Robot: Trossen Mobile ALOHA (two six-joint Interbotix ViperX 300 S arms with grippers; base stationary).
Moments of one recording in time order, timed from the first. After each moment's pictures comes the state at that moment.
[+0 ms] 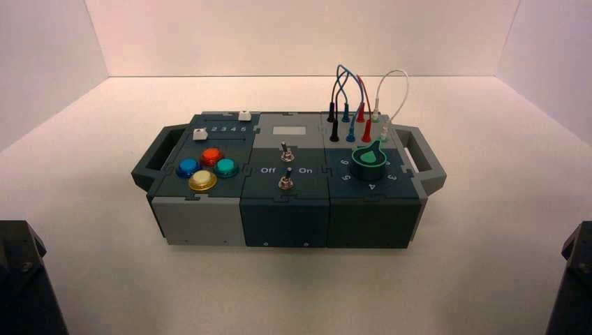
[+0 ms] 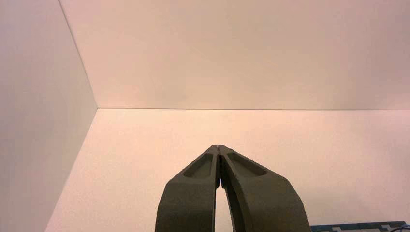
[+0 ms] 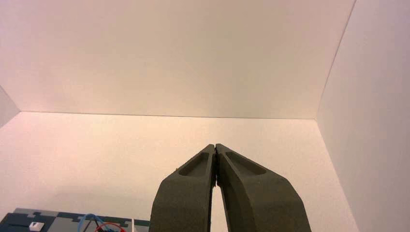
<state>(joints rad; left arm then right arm) -0.07 -0.81 0.91 -0.11 0.29 0.04 0.07 -1.02 1.01 0.07 0.31 -0.02</state>
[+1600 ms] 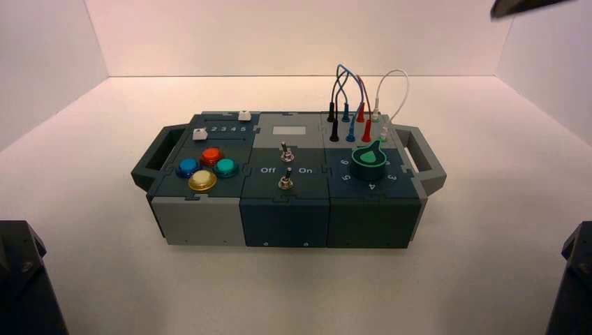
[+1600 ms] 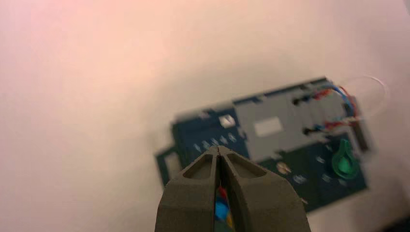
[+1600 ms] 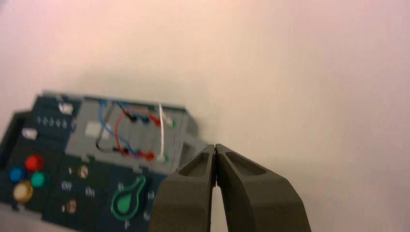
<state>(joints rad) -0.45 -0.58 0.77 -0.14 0.80 -0.13 0.17 -0.77 1.02 0.18 0.66 -0.01</state>
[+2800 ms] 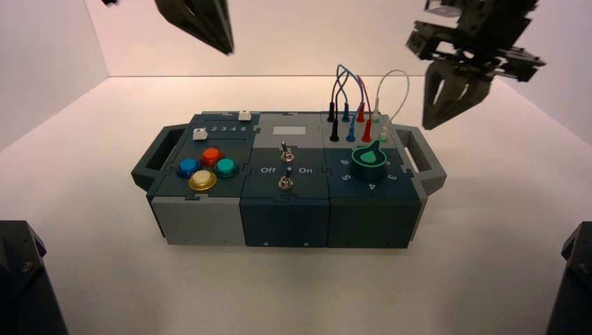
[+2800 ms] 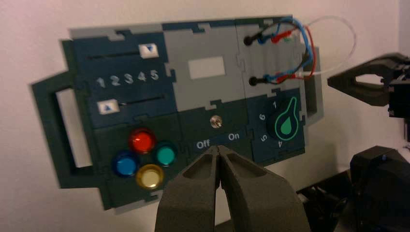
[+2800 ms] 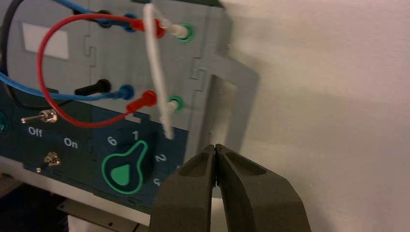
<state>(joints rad) -0.75 -0.40 0.79 -0.16 0.75 -0.51 0.32 -0.17 0.89 0.30 0.72 -0.03</state>
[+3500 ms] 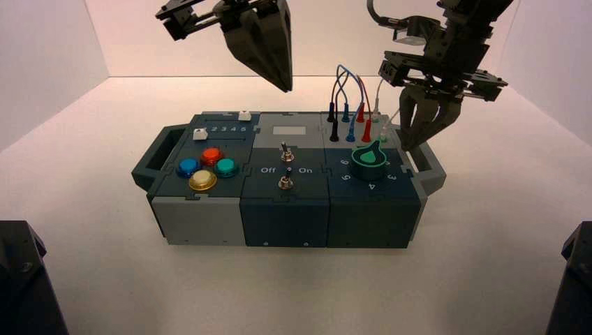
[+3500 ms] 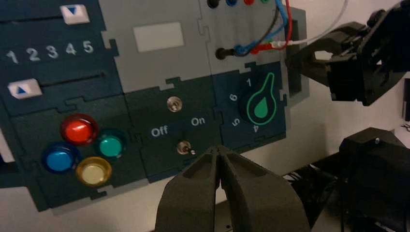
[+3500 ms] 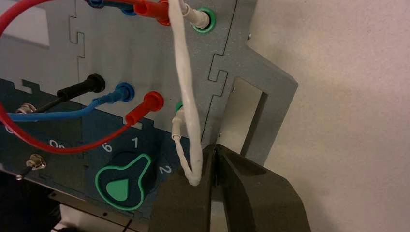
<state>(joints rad) -0.92 -0.24 0.72 -0.16 0.72 -0.66 0.38 -0.03 0.85 0.30 0.70 -0.03</state>
